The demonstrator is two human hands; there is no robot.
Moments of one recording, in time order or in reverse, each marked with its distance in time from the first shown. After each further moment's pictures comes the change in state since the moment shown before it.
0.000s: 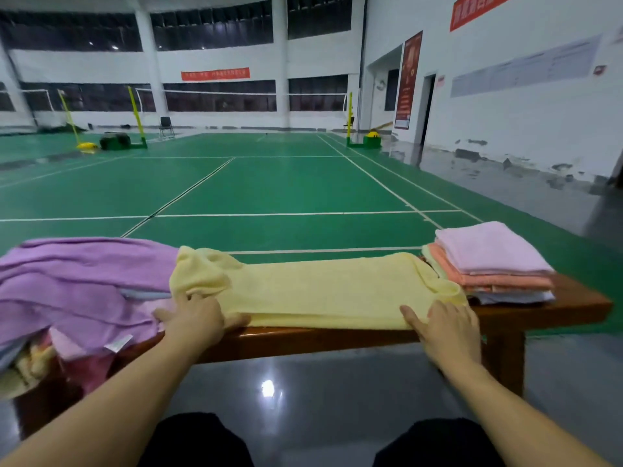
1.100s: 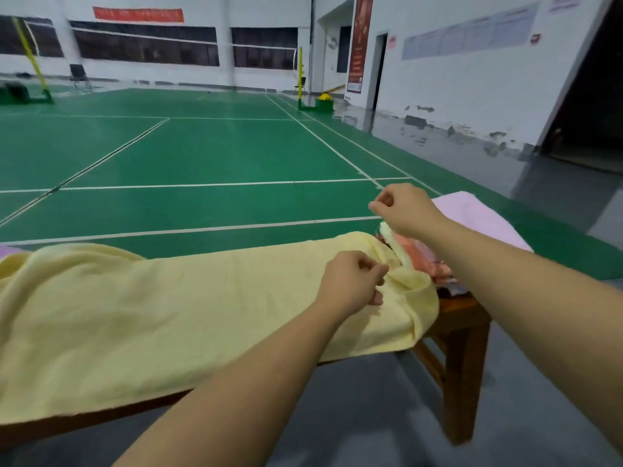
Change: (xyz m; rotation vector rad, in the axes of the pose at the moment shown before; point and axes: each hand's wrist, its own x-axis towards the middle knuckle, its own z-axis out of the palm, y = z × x) left_hand -0.001 0.322 0.002 -1.196 -0.296 0.595; right_hand 0.192 0.000 -0.060 0.451 -0.098 -0.112
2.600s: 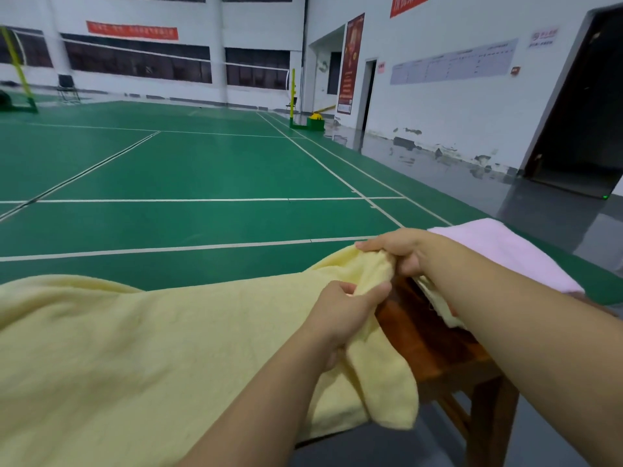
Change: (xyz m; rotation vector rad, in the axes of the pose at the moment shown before) left_hand 0.023 -0.021 -0.049 -0.257 -0.103 -0.295; right_hand 0.059 -0.008 0.056 0.826 -0.578 0.678
